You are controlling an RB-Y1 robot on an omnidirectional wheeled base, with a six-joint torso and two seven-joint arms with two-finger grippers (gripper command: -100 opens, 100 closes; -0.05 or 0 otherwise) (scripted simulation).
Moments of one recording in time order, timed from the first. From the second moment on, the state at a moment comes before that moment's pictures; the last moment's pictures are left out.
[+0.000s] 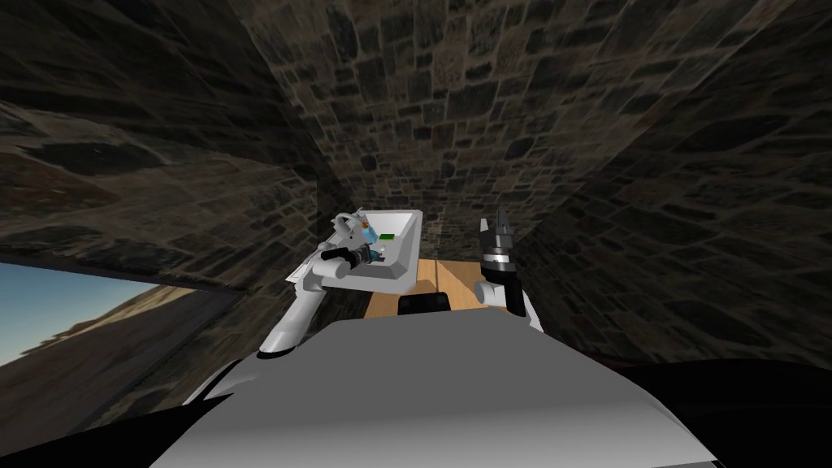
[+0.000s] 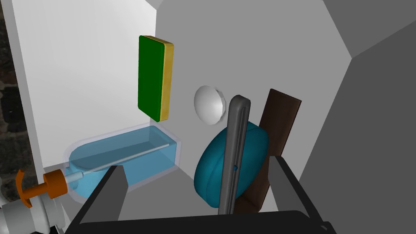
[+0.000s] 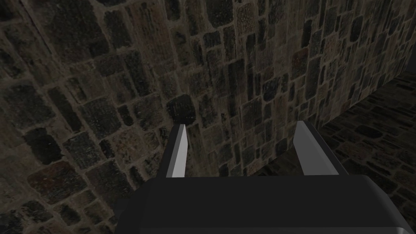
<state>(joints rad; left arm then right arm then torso) 0.02 0.65 -0.06 -1.90 0.61 0.97 0.30 0.53 0.00 0.00 -2.24 -0.05 -0.41 -0.09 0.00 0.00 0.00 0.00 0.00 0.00</state>
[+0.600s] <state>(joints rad) -0.01 0.70 -0.08 -1.86 0.65 1.12 0.34 0.53 0.00 0.00 -2.24 -0.05 -0.41 -0.09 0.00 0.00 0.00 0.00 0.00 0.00</state>
